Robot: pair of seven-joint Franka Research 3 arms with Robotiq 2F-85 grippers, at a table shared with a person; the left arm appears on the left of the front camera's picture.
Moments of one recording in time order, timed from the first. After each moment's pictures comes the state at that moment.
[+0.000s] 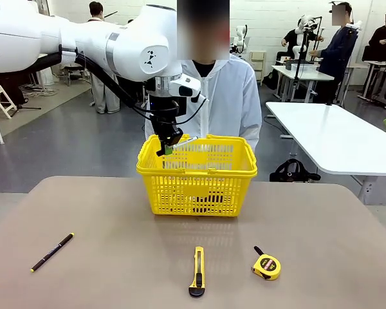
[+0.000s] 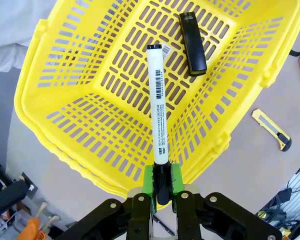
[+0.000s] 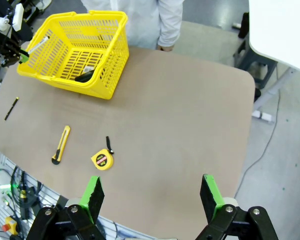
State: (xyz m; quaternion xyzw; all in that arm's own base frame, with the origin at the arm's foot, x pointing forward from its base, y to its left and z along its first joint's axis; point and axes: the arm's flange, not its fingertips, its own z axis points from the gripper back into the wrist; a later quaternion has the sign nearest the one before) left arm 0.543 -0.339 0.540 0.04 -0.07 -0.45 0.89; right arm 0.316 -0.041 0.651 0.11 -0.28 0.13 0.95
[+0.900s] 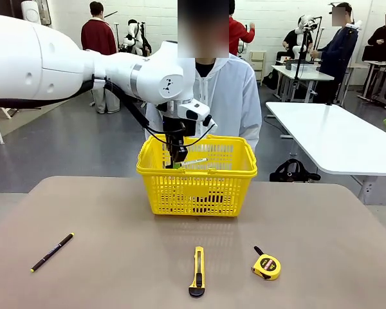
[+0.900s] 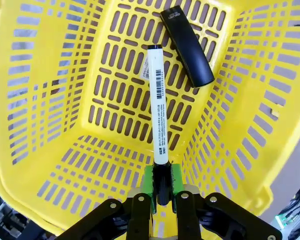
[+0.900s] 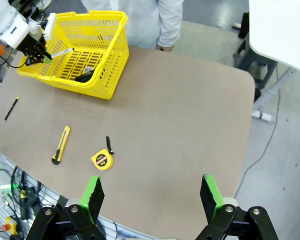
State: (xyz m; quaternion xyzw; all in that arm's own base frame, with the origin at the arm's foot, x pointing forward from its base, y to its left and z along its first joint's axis) left arm 0.598 -0.364 0.465 0.03 -0.02 -0.56 0.83; right arm 0.316 -0.041 0.651 0.11 -0.28 0.13 0.95
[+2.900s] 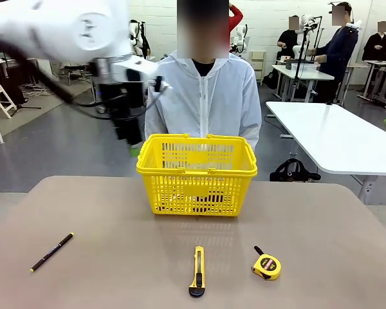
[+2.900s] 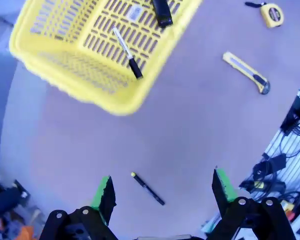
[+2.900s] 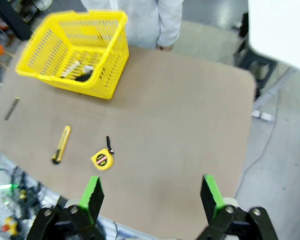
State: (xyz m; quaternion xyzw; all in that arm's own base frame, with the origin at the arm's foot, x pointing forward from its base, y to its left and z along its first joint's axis) left arm 0.436 -0.224 0.578 0.00 -0.09 -0.47 0.88; right arm 0.316 -0.041 0.650 0.11 -0.28 0.13 0.95
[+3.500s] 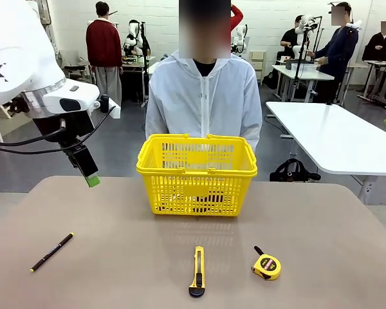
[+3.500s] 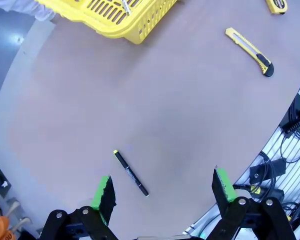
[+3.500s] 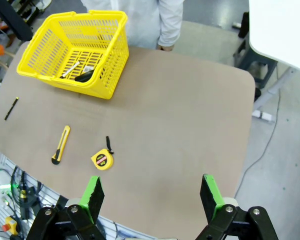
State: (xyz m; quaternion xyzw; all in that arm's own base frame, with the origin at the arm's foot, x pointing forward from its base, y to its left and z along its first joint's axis) left arm 0.375 -0.153 0.539 -0.02 -0.12 -0.42 0.90; right arm 0.316 -0.041 0.650 0.11 -0.28 0.13 0.95
